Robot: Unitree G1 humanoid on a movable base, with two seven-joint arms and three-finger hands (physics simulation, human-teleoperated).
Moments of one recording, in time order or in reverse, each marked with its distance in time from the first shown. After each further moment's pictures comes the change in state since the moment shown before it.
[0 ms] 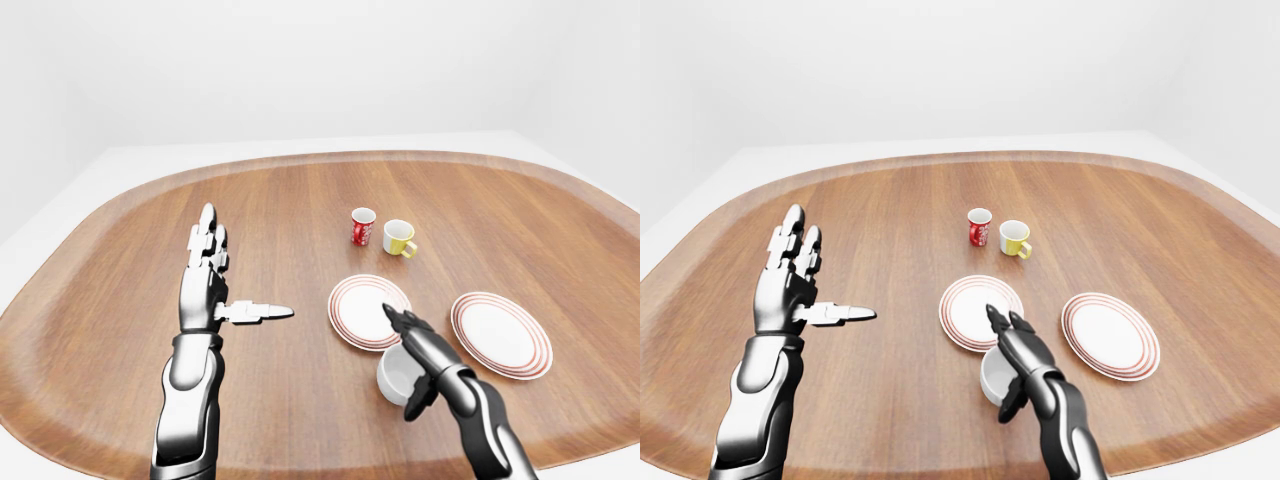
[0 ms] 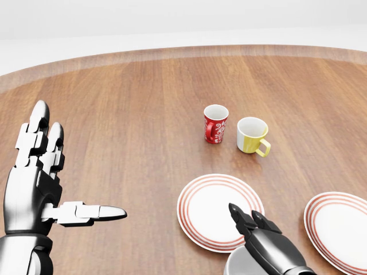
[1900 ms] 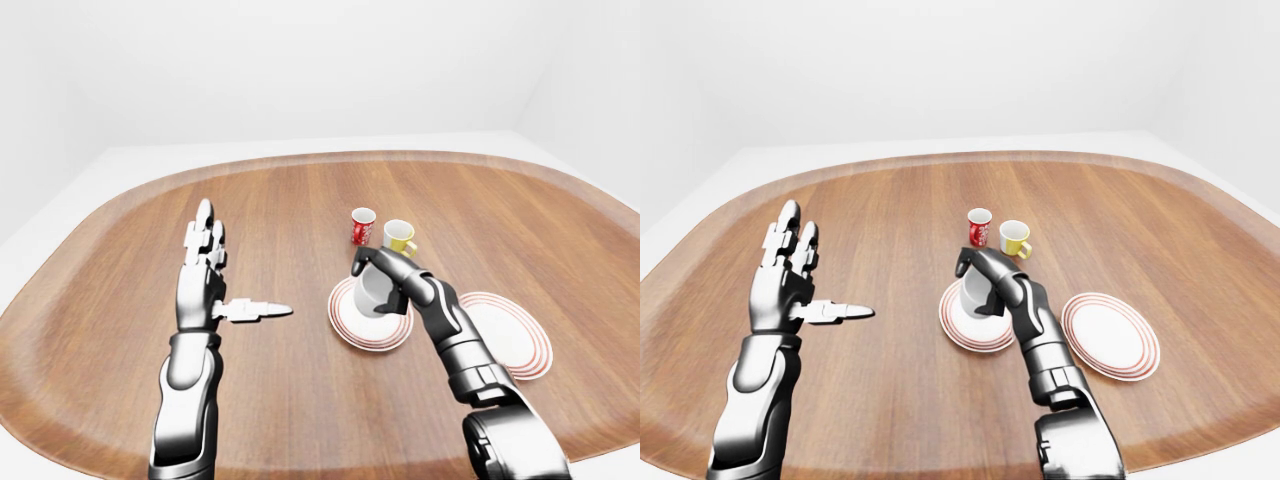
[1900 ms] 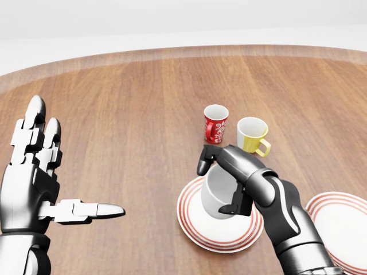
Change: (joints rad) left arm -0.007 0.003 0.005 -0.021 -0.005 0.000 -0.001; right arm -0.703 -0.042 0.019 0.640 0.159 -0.049 -0.054
